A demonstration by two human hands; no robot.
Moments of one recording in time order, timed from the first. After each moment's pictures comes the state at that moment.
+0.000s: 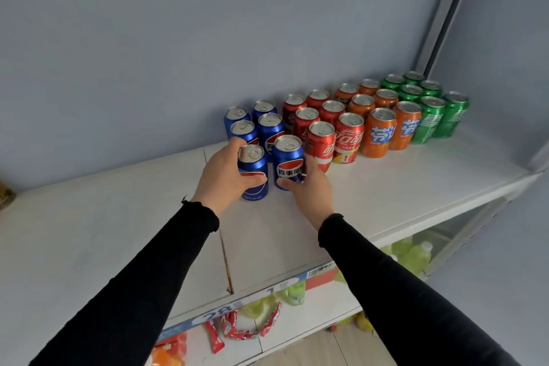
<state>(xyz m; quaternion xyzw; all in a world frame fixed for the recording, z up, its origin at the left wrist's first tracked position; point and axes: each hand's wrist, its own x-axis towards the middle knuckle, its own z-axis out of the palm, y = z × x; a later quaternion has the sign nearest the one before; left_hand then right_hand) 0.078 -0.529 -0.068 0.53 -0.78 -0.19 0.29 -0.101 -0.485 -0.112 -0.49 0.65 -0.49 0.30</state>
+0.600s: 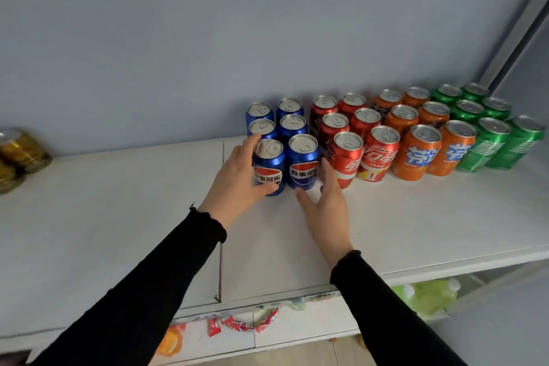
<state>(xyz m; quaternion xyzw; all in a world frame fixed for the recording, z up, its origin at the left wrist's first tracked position) 0.067 -0.525 -0.080 0.57 -0.75 -0.17 0.29 -0.112 -0.484 -0.126 -0.56 0.60 -0.51 0.27</state>
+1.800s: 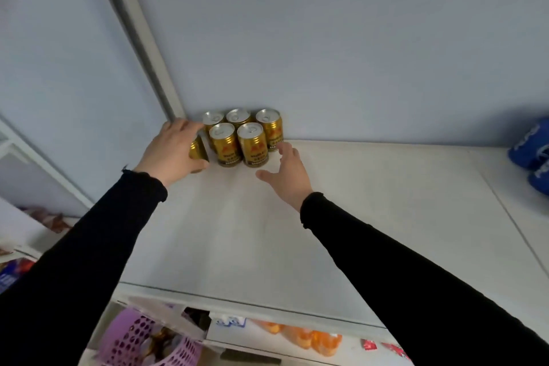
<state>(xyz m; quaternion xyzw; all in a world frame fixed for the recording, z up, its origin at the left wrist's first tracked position) 0.692 -0.486 -0.035 0.75 -0.65 0.03 0.08 0.456 -0.547 -0.118 -0.71 0.49 -0.32 0.38</state>
